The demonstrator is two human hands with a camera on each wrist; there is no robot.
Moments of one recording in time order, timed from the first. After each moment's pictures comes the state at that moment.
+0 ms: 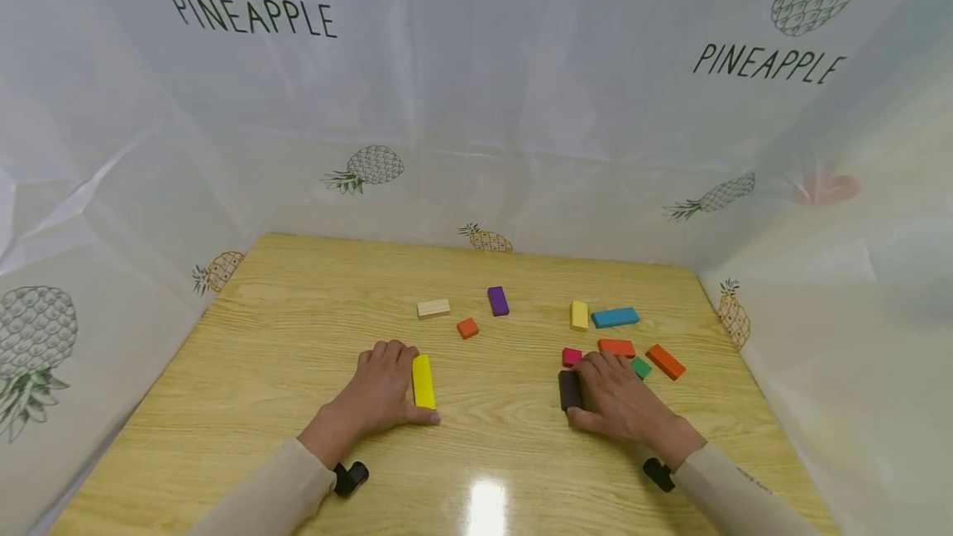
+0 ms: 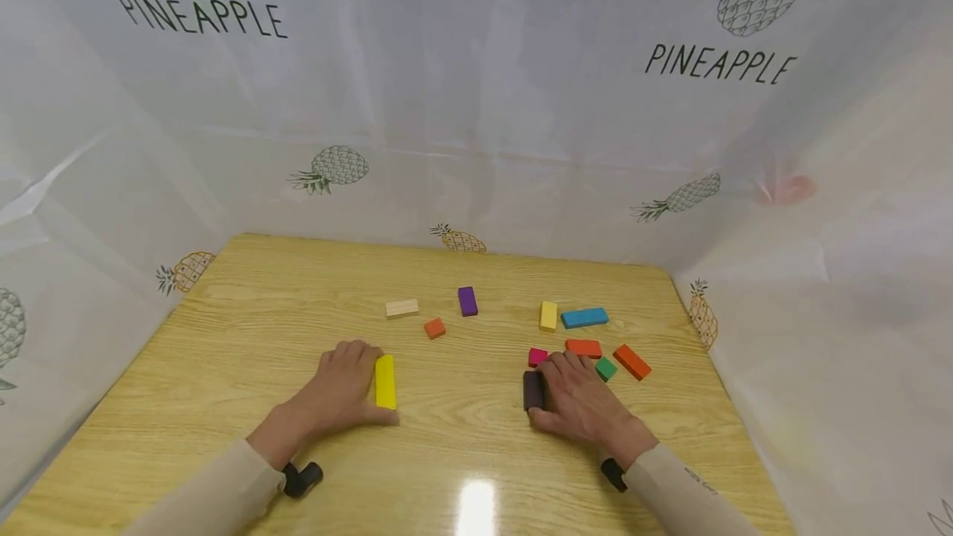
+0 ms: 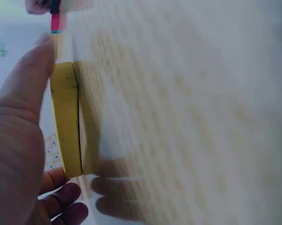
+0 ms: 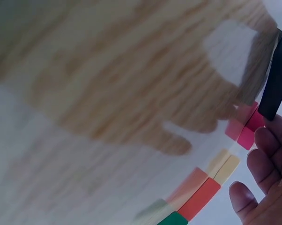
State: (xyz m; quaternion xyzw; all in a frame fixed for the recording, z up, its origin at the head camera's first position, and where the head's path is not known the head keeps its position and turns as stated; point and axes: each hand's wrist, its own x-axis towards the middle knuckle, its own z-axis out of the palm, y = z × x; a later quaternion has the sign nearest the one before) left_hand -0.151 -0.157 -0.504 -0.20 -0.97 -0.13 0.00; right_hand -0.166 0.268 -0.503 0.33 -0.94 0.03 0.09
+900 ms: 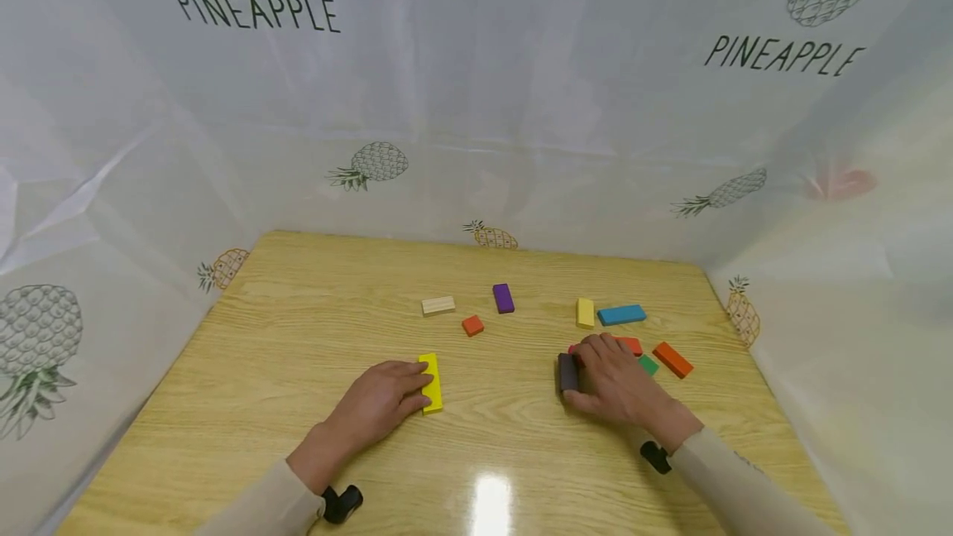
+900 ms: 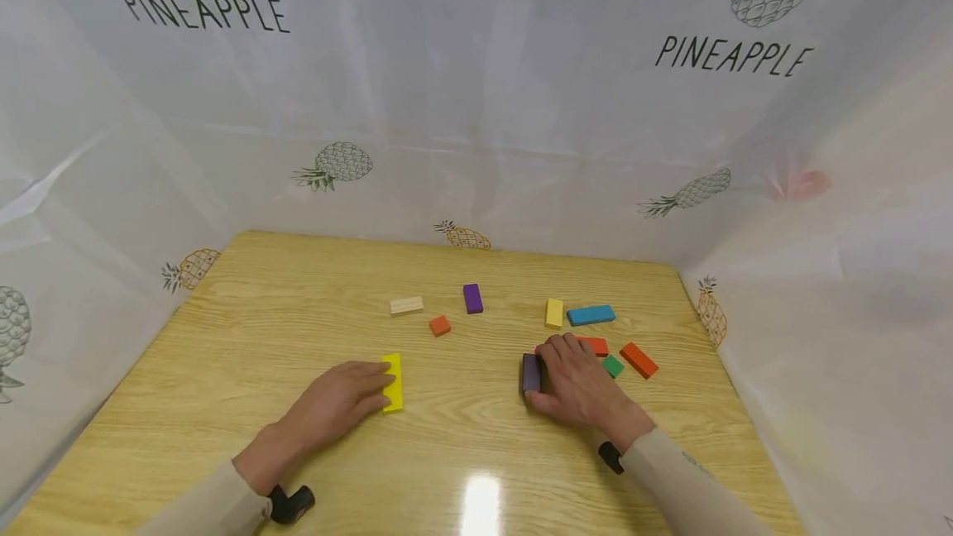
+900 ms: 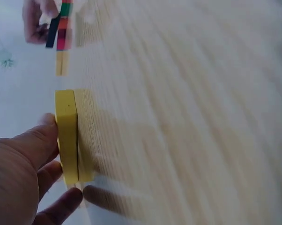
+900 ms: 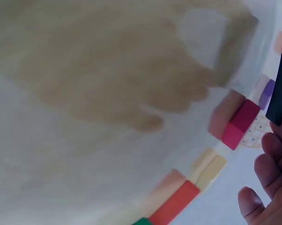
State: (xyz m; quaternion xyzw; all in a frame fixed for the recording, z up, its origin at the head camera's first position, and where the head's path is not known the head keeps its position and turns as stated) left_hand -0.127 -0.167 -0.502 -0.26 -0.94 -0.20 0.05; right_hand -0.186 0.255 -0.495 0.35 -0.93 0.03 0.14
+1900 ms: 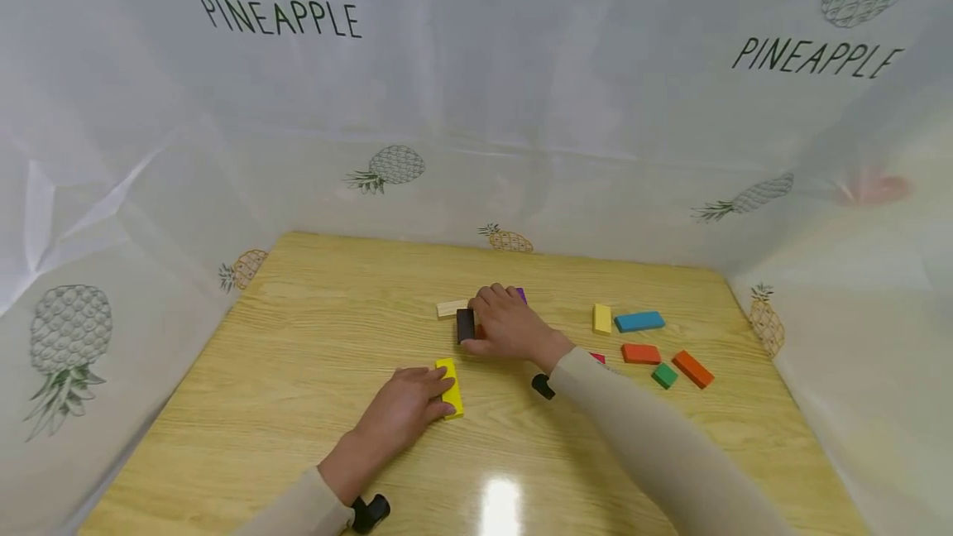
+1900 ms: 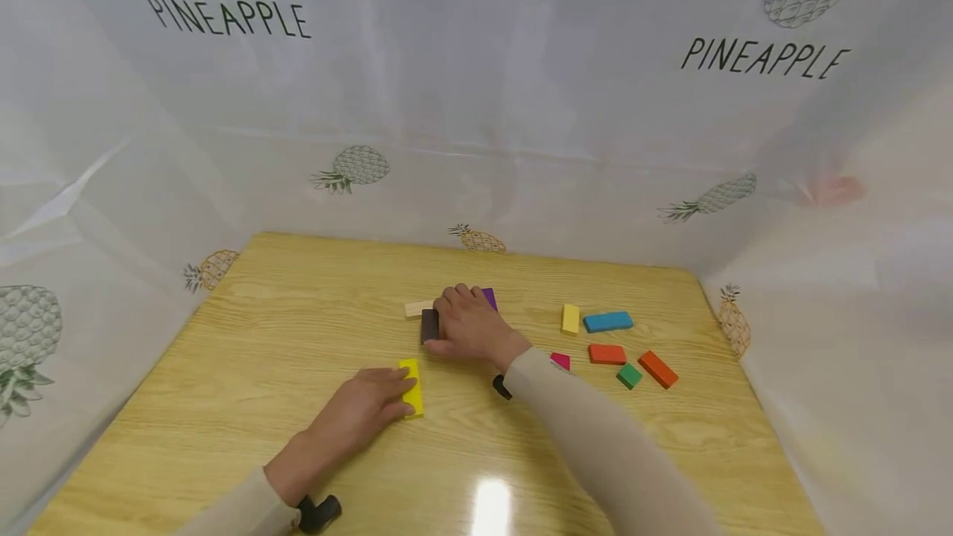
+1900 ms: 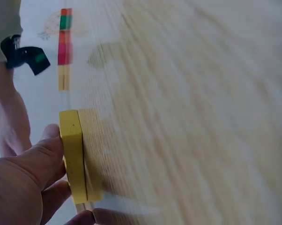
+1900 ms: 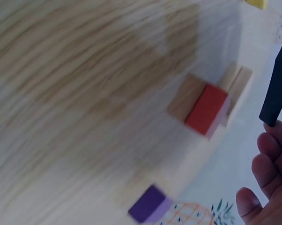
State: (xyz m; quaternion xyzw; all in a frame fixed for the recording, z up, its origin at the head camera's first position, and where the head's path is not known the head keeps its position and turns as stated) left_hand -0.123 -0.148 -0.498 -0.20 -0.95 -0.23 0.01; right_hand -0.266 0.072 -0.464 0.41 -0.91 0.01 0.06
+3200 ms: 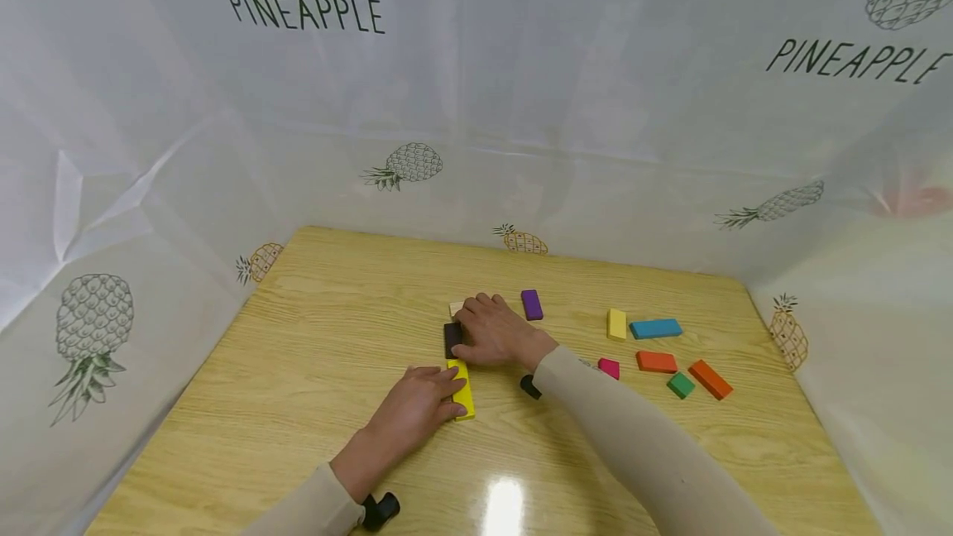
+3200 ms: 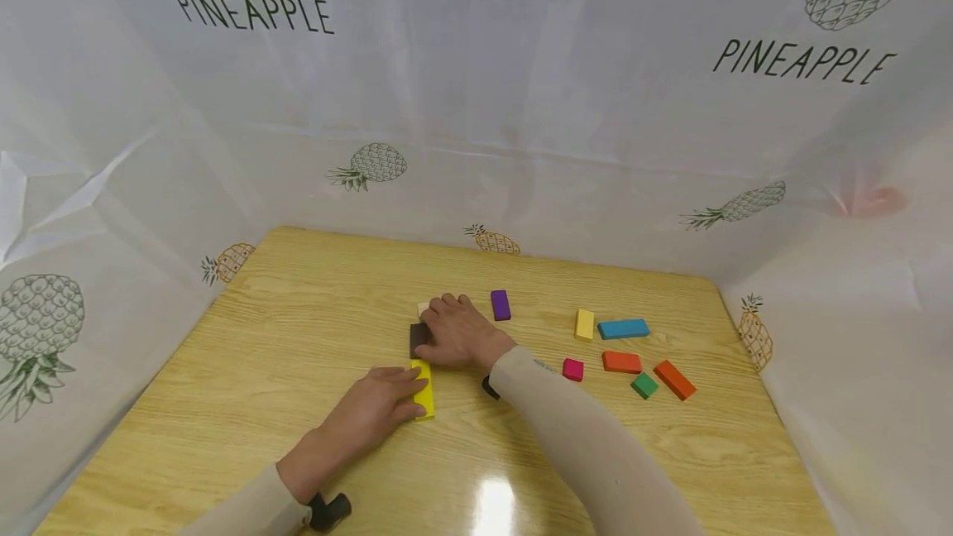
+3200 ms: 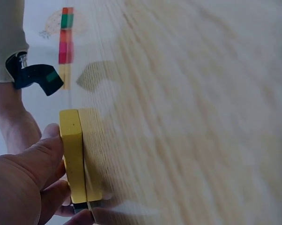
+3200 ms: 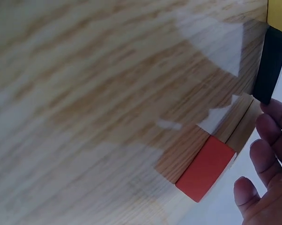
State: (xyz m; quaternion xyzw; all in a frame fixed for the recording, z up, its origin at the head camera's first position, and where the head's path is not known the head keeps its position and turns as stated) left_hand -0.125 -0.150 -0.501 -0.21 -0.95 -0.22 0.01; right_hand -0.277 0.030 -0.481 0.44 -0.90 0.01 -0.03
